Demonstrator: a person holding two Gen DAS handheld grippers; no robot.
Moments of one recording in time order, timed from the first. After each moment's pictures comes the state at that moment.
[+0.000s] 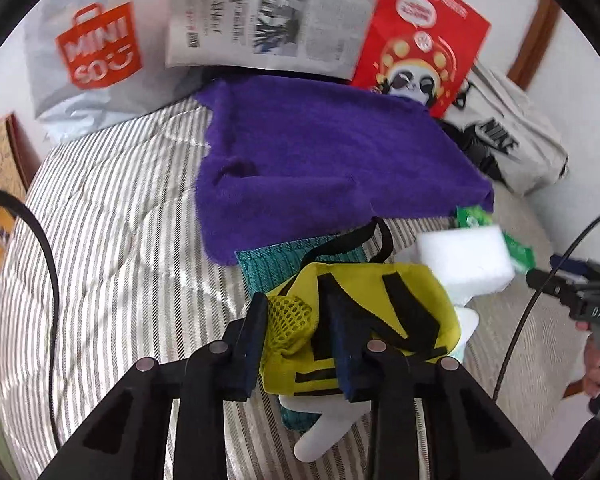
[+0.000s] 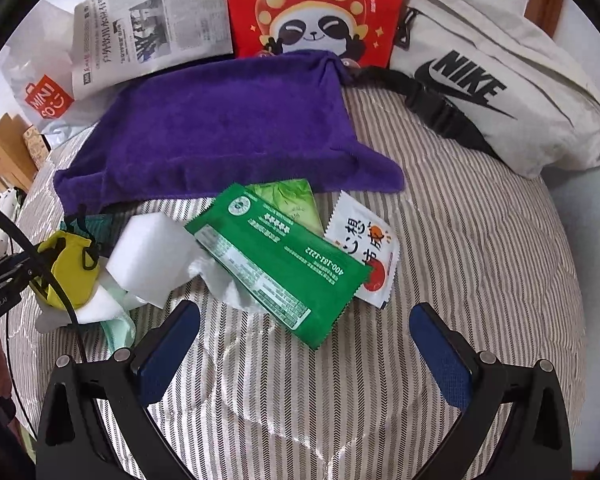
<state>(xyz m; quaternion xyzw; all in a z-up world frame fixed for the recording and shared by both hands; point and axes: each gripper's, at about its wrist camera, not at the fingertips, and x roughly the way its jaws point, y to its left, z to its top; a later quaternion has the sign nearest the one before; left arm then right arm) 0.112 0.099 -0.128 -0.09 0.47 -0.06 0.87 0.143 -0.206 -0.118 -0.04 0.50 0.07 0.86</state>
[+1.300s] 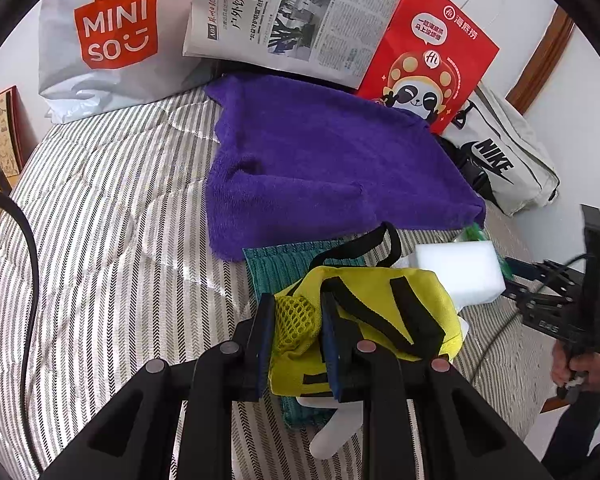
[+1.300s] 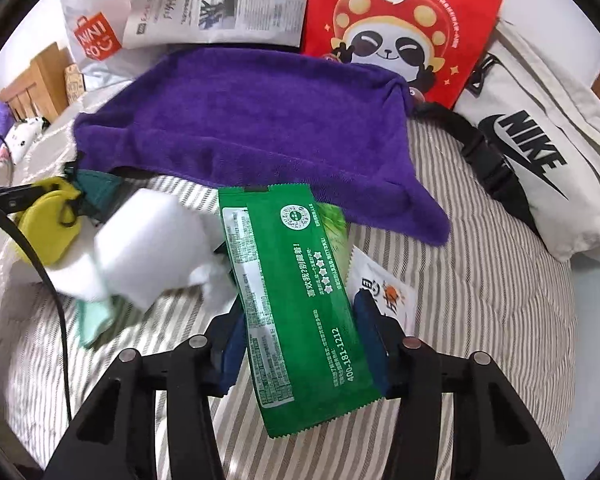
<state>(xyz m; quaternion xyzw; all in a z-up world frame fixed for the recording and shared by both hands) 0.113 0.112 -0.132 -0.12 0.47 -0.08 0.87 0.161 -0.190 -0.141 -0.15 0.46 0.16 0.86</state>
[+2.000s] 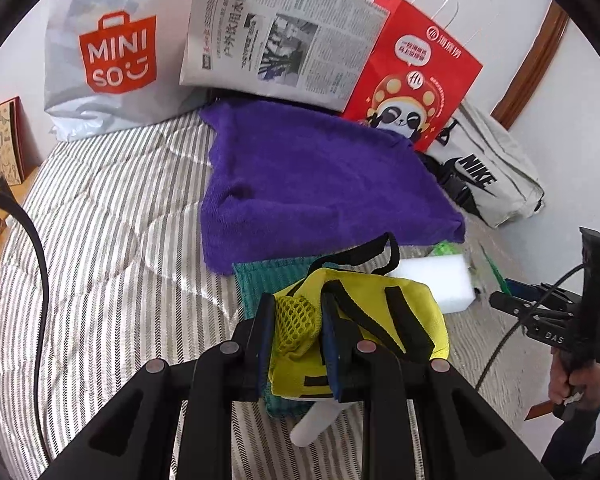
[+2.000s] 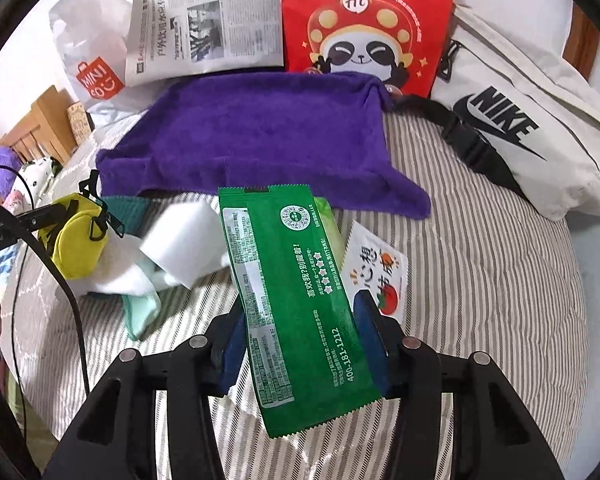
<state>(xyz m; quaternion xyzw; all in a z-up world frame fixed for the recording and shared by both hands) 0.101 0.113 -0.103 -0.13 0.44 -0.09 0.88 0.134 -0.214 -0.116 -0.07 0.46 0.16 0.87</state>
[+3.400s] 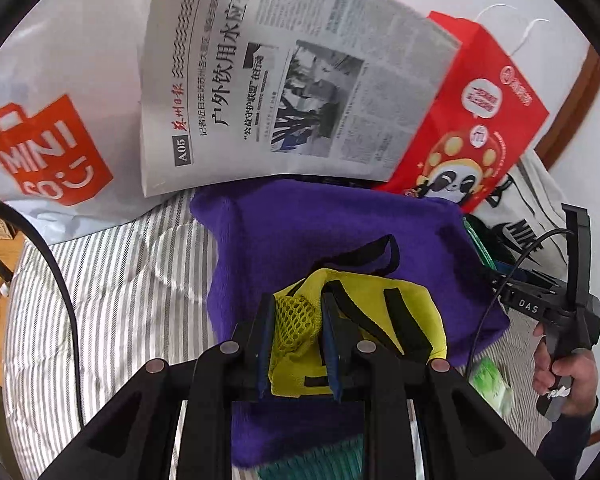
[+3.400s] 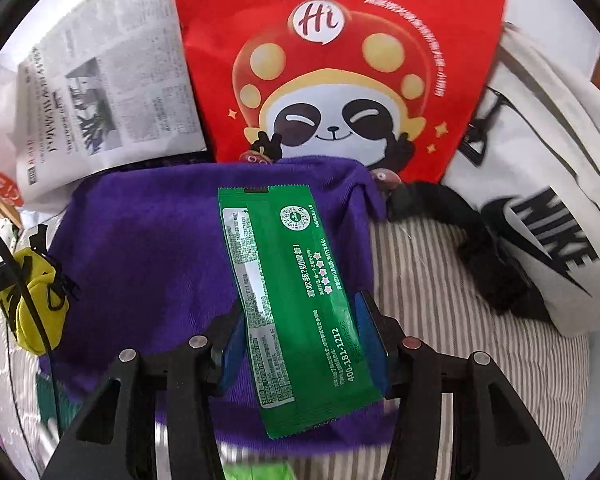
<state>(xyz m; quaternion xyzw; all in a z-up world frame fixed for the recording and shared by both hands) 0.262 0.127 -0.089 -0.12 0.45 -0.05 0.88 0.331 -0.175 -0.105 -0.04 0.46 0.11 0.88</state>
